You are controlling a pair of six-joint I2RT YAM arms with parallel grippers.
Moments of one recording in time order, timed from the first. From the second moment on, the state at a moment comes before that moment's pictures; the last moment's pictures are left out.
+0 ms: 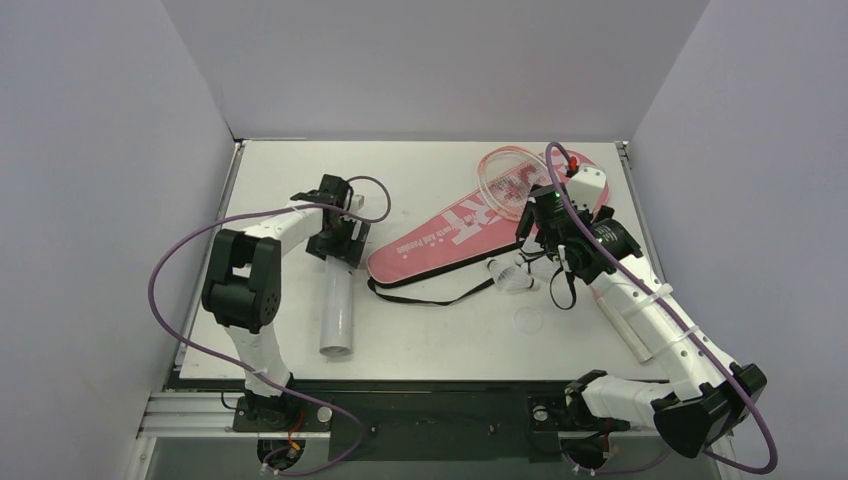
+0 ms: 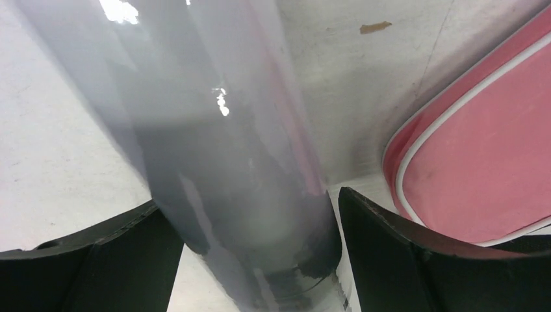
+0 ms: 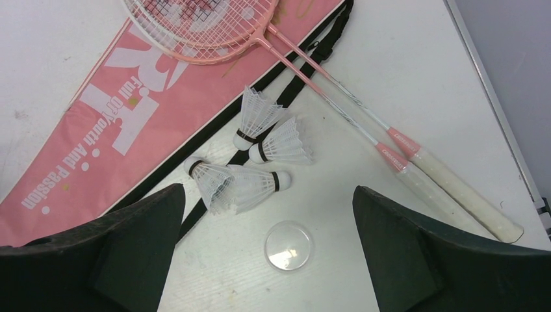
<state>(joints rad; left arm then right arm) -0.26 1.87 1.28 -0.67 -0.02 -0.04 0.52 1.18 1.22 -0.89 0.67 0.62</state>
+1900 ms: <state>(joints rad) -0.56 1.08 0.96 -0.87 0.37 0.88 0.51 1.45 0.96 -0.59 0.25 0.82</state>
